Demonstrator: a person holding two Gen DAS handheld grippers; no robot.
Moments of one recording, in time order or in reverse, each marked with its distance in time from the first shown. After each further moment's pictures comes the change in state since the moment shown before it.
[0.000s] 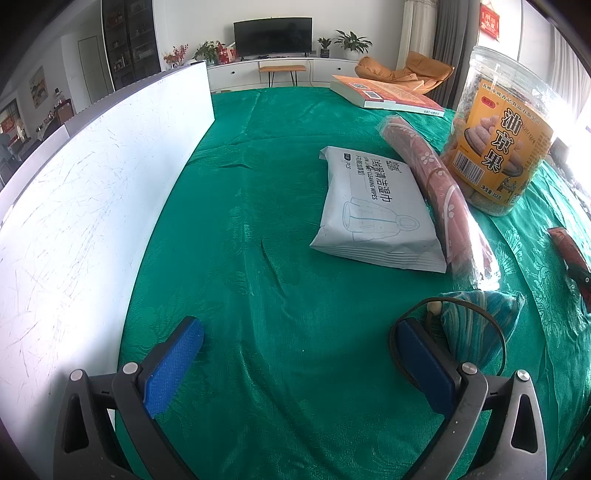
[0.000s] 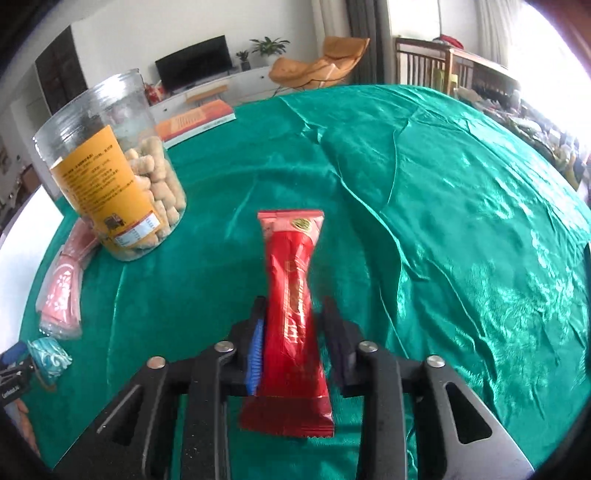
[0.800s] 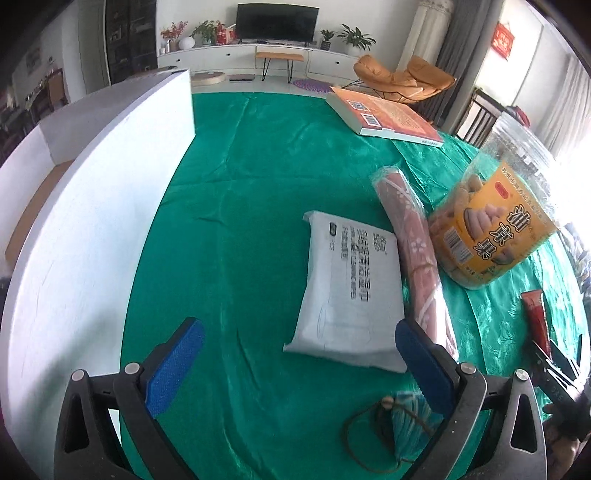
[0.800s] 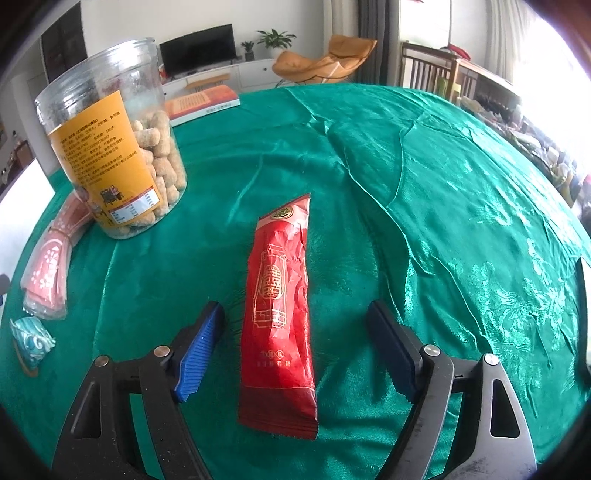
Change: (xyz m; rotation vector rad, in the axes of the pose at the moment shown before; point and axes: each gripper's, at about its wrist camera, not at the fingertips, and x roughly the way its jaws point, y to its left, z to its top) left arm 0.013 -0.002 0.082 -0.062 0.068 -0.110; right arm 0.002 0.009 -0.001 -0.064 0.041 -0.065
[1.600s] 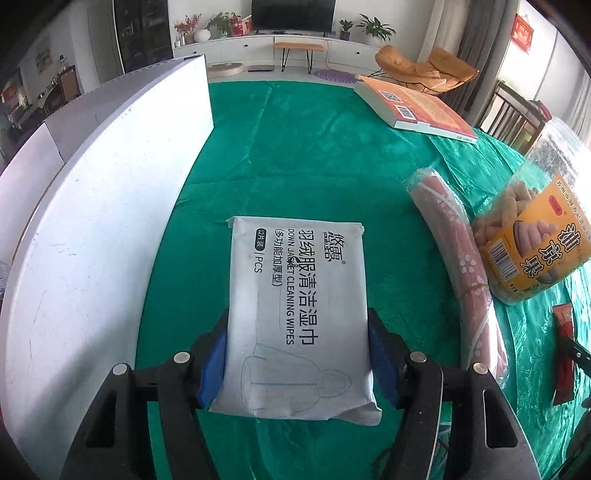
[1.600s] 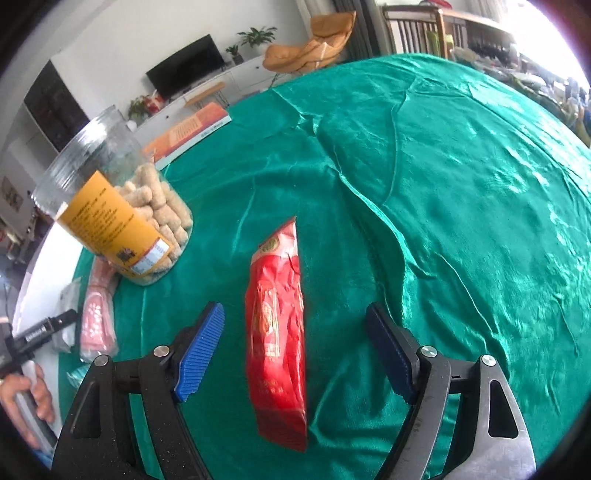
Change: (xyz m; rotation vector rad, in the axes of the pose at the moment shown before) left arm 0.024 0.018 0.009 -0.044 0.044 0.082; right arm 0.015 -0.023 0.043 0.127 0.152 0.183
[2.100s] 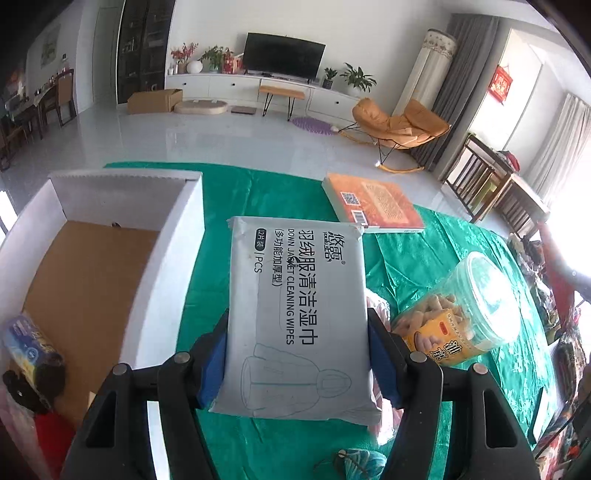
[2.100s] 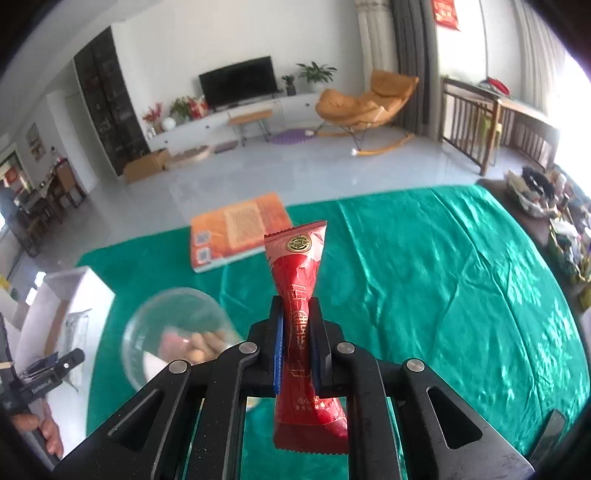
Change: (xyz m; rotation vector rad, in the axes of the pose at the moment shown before) left arm -0.107 0.010 0.073 -0.044 -0.177 -0.152; right arm -0.106 0.140 0.149 -0.233 -0.231 0.054
